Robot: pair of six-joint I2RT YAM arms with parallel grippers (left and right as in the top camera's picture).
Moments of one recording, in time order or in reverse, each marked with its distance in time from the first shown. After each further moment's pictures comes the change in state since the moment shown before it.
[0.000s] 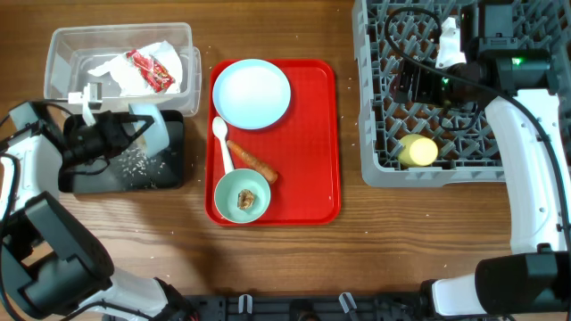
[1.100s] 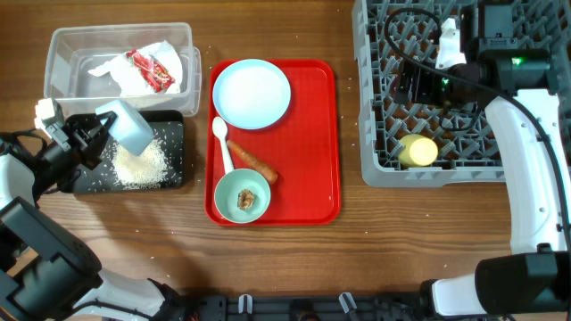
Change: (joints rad) left arm 0.184 0.026 -0.010 -0.082 0.358 -0.200; right arm 0.000 0.000 0.000 -0.008 0.000 0.000
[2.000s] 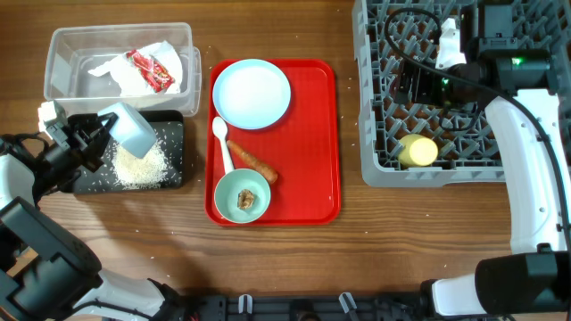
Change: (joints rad) left arm 0.000 0.000 0.000 -0.049 0.000 -0.040; right arm 0.000 0.000 0.000 0.000 -0.002 0.000
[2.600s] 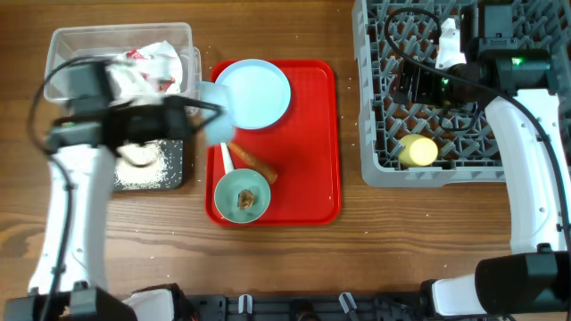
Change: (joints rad) left arm -0.671 -0.357 0.044 0.178 -0.419 -0.059; right arm 0.000 0.000 0.000 0.000 -0.004 0.000
